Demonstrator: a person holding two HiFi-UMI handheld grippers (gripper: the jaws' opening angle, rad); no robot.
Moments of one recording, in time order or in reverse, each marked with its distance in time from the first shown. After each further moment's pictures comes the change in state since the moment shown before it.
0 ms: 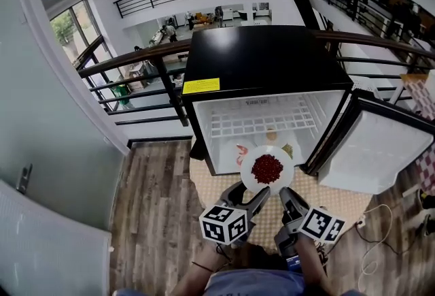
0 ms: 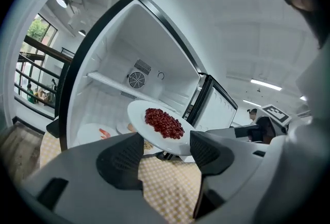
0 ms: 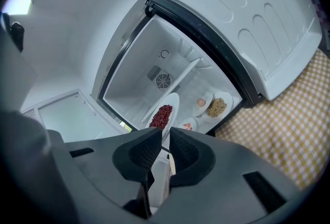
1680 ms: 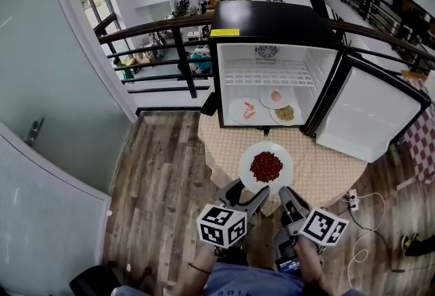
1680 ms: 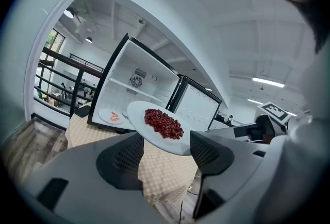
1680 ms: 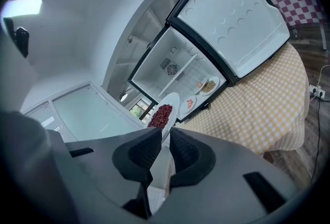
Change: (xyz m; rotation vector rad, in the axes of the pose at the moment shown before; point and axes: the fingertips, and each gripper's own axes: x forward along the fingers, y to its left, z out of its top) left arm -0.151 -0.106 -0.080 0.001 -0.025 0.084; right arm -0.154 0.030 -0.111 -0.009 0.084 0.037
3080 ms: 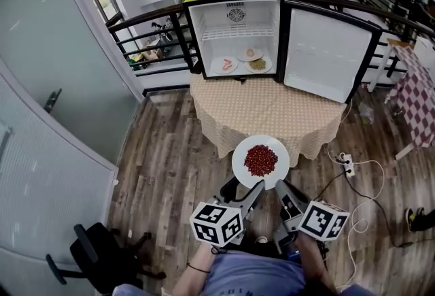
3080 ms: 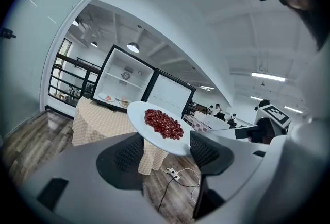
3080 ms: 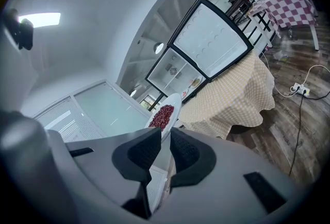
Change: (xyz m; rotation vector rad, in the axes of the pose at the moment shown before) left arm -0.124 -0.245 -0.151 -0.002 -0.009 0.078; right arm -0.286 -0.054 -0.099 -0.021 0.052 0.101
